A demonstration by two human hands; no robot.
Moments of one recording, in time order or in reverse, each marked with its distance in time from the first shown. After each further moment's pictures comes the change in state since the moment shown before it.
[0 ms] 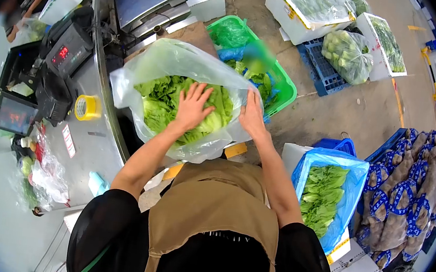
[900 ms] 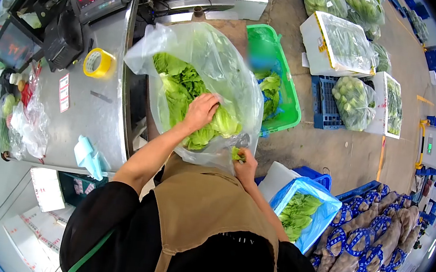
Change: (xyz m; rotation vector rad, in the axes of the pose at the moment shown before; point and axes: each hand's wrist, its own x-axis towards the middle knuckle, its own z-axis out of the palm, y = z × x) left_hand -0.040 -0.035 0.012 -0.474 0.337 -0.172; right_hand -0.119 0.007 0.033 0.119 -0.059 -0.074
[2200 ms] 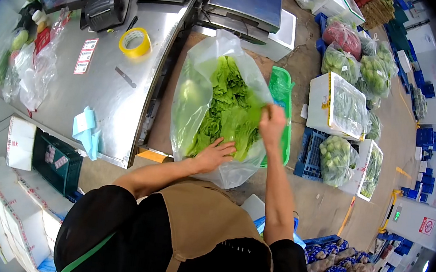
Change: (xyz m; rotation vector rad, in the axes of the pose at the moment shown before) left_hand -0.082 0.024 0.021 0.146 -0.272 0.225; right_hand 0.225 -0.122 0.014 -0.251 0.049 -0.646
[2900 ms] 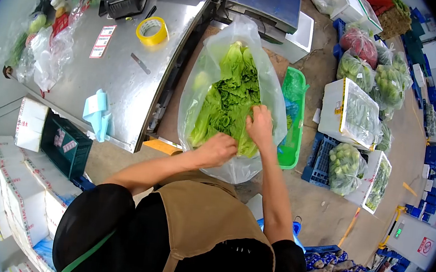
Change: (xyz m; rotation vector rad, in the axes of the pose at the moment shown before) left_hand -0.002 0.034 -0.058 -0.079 0.168 -0.134; right_hand -0.045 -0.014 0.038 -0.068 -0.409 0.021
